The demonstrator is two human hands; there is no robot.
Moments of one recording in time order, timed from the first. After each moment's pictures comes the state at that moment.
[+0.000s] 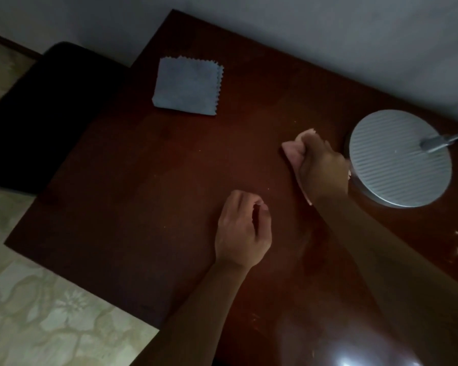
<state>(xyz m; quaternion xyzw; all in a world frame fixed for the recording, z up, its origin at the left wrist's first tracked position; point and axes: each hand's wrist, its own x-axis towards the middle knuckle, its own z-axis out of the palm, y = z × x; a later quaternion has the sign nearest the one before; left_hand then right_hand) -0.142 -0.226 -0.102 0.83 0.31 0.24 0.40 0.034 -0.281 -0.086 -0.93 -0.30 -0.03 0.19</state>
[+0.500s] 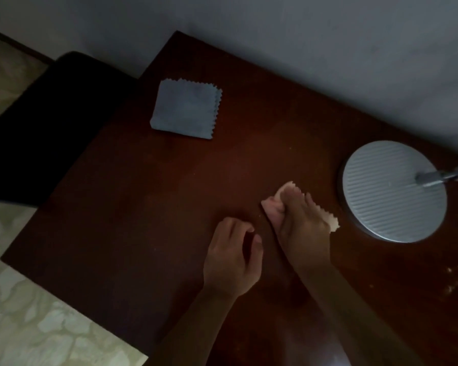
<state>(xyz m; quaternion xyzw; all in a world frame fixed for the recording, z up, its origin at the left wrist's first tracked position) -0.144 -0.227 -0.102 0.85 0.29 0.21 0.38 -0.010 -0.305 -0.096 -0.91 -0.34 -0.02 0.22</state>
